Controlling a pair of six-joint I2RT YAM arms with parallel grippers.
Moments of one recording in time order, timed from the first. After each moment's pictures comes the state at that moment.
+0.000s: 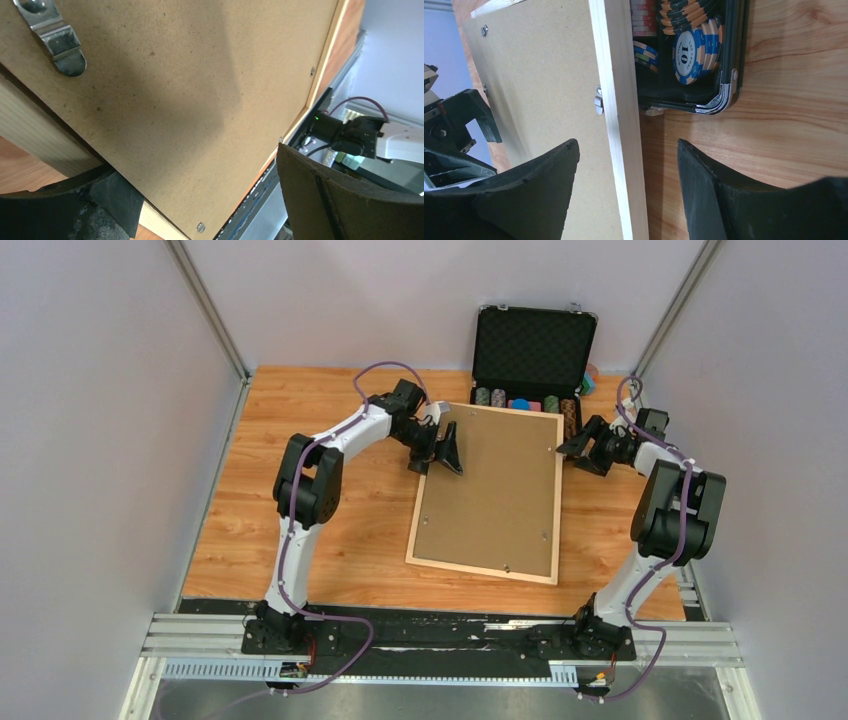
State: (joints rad) left arm -0.48 2.25 1.82 -0.71 0.77 -0.32; right arm -0.34 1.85 1.16 -0.23 -0.73 0.29
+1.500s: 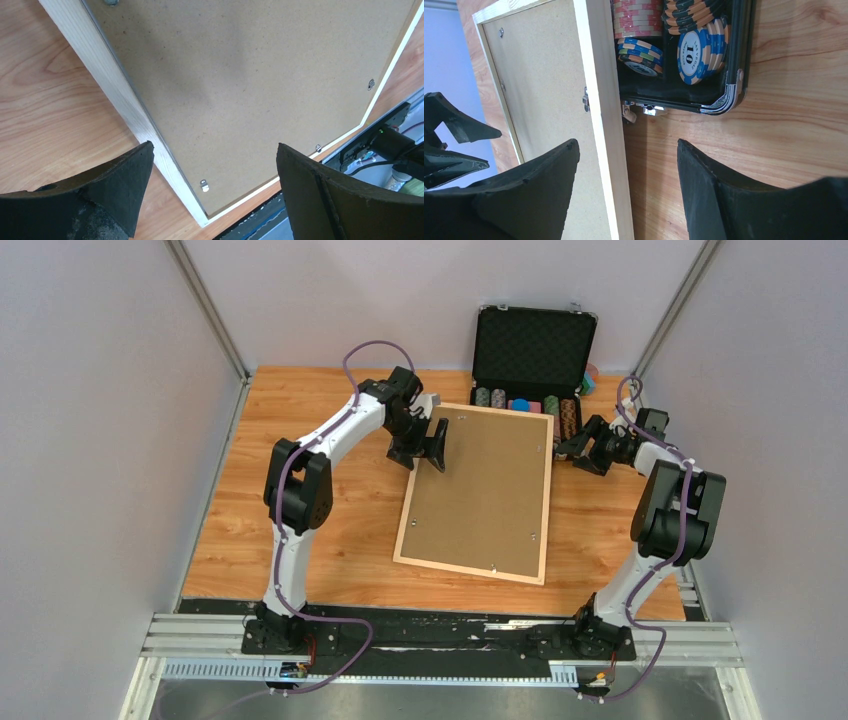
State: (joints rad) left arm -0.49 2.17 1.92 -0.97 0.45 -0.21; right arm -0.34 1.85 1.16 -0.23 -0.74 0.30
